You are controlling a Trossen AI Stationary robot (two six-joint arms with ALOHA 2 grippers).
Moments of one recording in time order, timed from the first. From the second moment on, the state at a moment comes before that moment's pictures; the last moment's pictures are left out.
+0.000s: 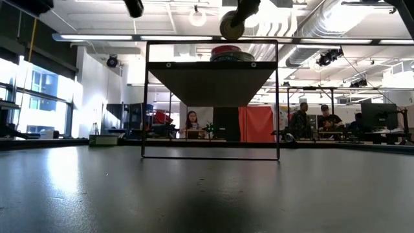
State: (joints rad) left arm -0.29 1.14 0.53 0.91 -0.21 -0.63; right arm -0.48 1.83 2.31 -1.06 0.30 -0.80
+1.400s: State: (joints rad) left arm -0.24 0.95 0.53 0.45 -0.15 -0.53; right arm -0.42 1.83 2.31 -1.07 0.48 -0.75
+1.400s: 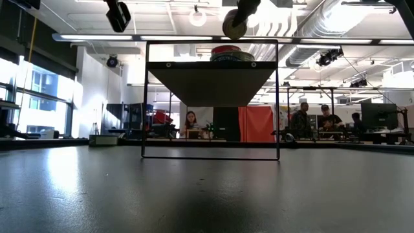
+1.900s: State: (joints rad) left arm -0.24 0.95 0.53 0.42 -0.15 -0.52; right arm -0.39 1.97 2.31 -1.06 0.56 -0.92
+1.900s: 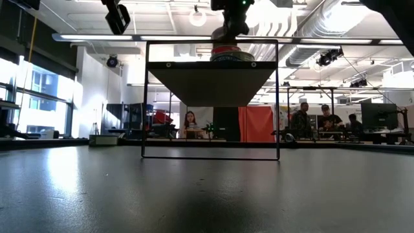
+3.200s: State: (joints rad) left arm -0.24 0.95 0.53 0.38 -0.17 -0.52; right arm -0.44 2.01 2.31 -1.11 0.52 -0.79
